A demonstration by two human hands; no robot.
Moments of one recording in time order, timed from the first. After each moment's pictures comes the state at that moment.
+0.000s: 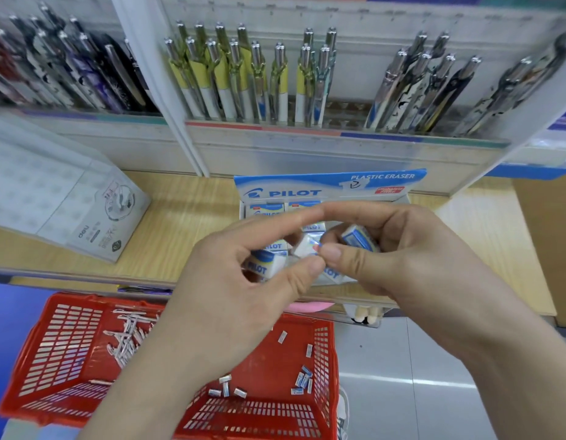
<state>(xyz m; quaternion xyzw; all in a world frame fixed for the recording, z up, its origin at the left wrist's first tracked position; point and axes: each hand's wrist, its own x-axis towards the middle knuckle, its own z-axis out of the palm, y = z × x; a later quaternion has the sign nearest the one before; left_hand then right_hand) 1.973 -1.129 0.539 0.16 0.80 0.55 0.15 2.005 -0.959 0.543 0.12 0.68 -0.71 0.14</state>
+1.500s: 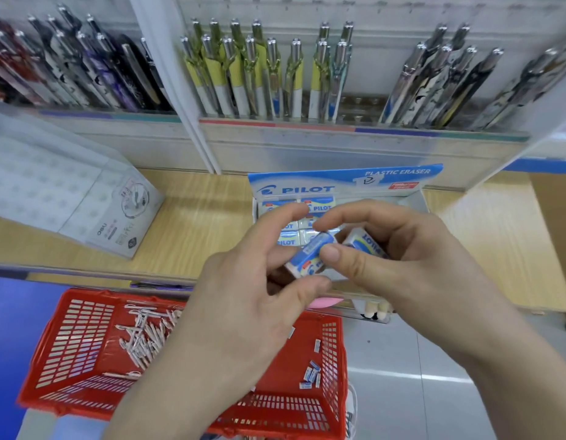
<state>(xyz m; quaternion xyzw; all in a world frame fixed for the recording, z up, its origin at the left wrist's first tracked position) 1.984 -1.136 0.533 0.14 0.82 0.51 0.20 2.009 -0.968 0.531 0.08 0.68 -0.72 0.11</state>
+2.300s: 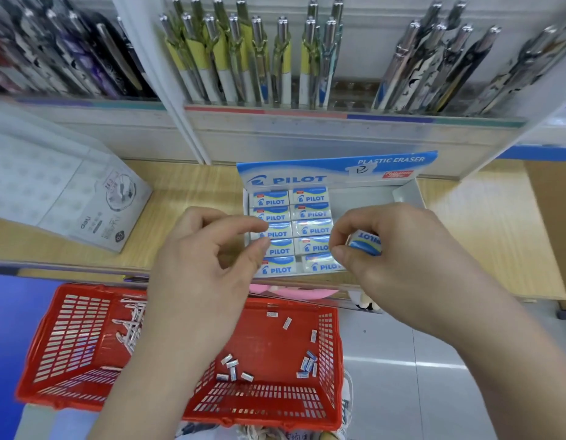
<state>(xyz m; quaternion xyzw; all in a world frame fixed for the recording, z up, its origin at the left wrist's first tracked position) 1.968 -1.152 0.498 0.06 0.90 0.42 0.04 2.004 -0.964 0.527 0.11 0.93 -0.33 0.11</state>
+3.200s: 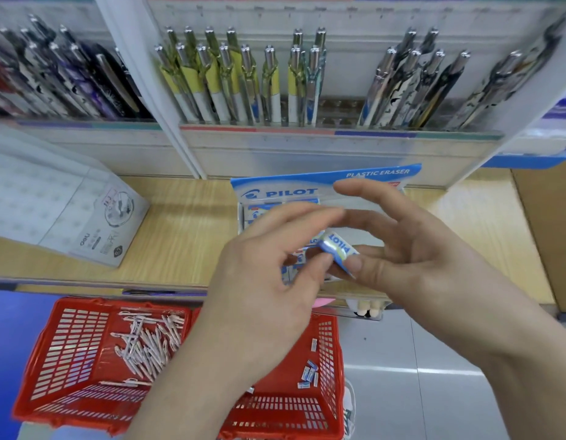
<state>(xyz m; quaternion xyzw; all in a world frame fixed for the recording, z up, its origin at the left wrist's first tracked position) 1.976 -1.113 0.526 0.22 0.85 0.47 0.10 2.017 -0.948 0.535 0.11 0.66 -0.73 0.14</state>
